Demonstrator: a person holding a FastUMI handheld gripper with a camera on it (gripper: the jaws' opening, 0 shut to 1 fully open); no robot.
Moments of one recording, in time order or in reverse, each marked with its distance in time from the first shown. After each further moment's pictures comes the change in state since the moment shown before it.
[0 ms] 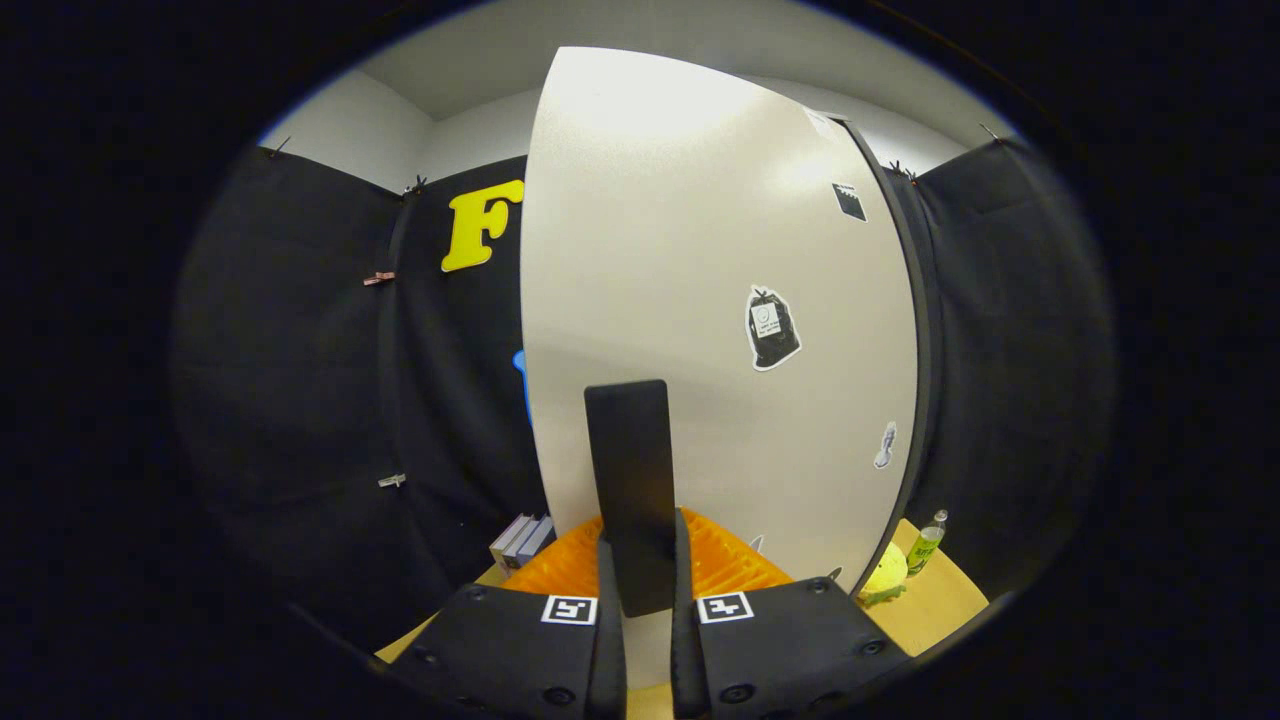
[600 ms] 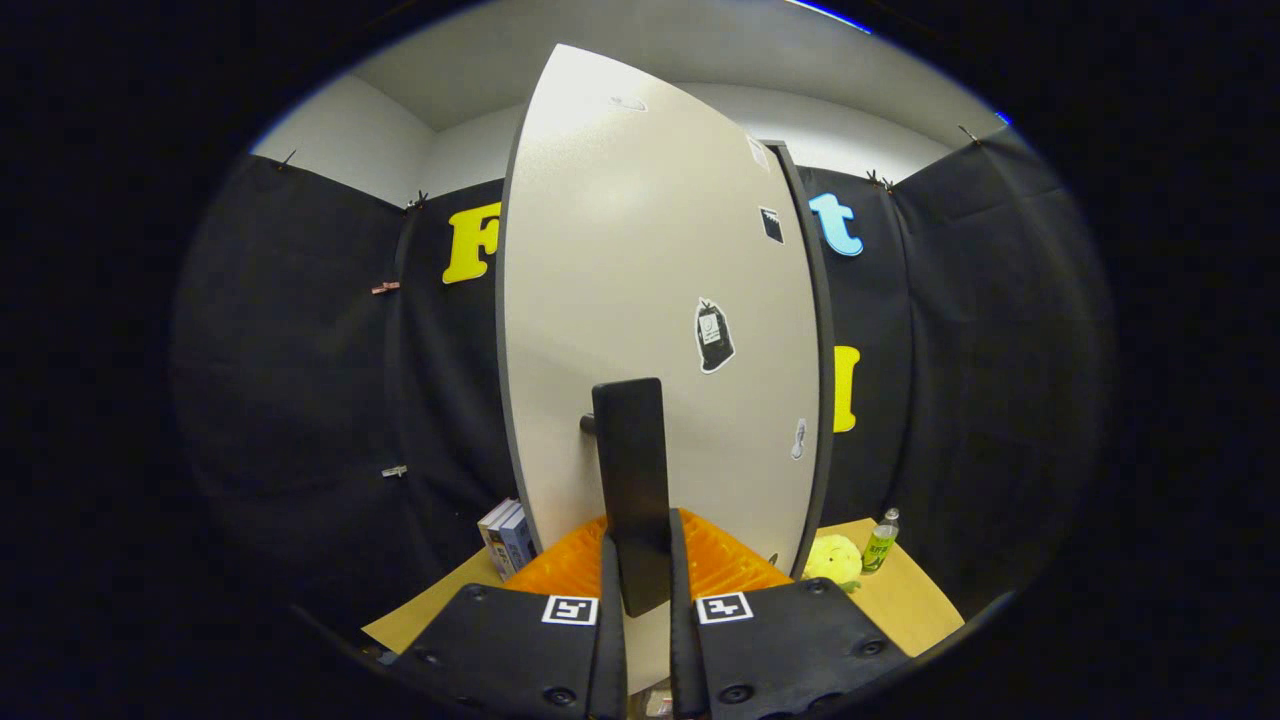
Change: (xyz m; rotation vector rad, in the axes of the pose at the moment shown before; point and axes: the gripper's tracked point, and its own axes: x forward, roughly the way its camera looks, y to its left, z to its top) arm -0.080 -0.066 0.007 -0.009 -0.019 -0.010
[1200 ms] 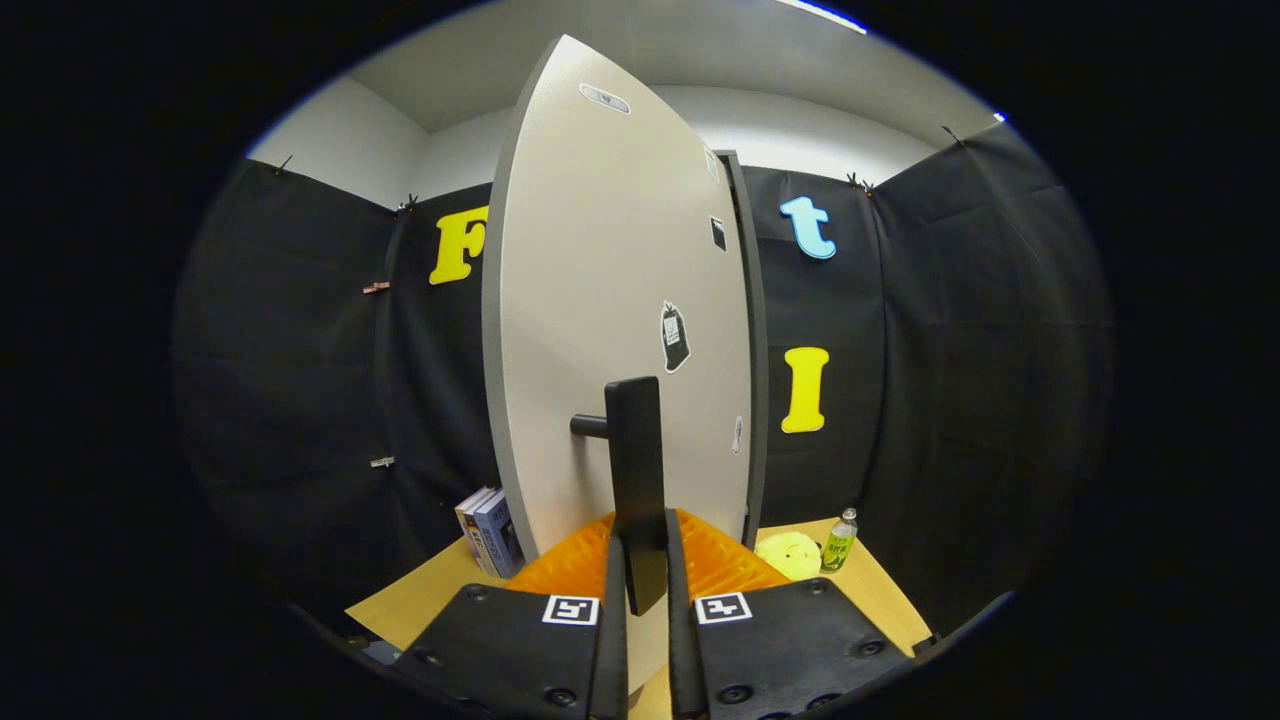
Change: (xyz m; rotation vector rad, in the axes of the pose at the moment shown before) arm -0.028 -0.052 0.004 -0.011 0.008 -0.006
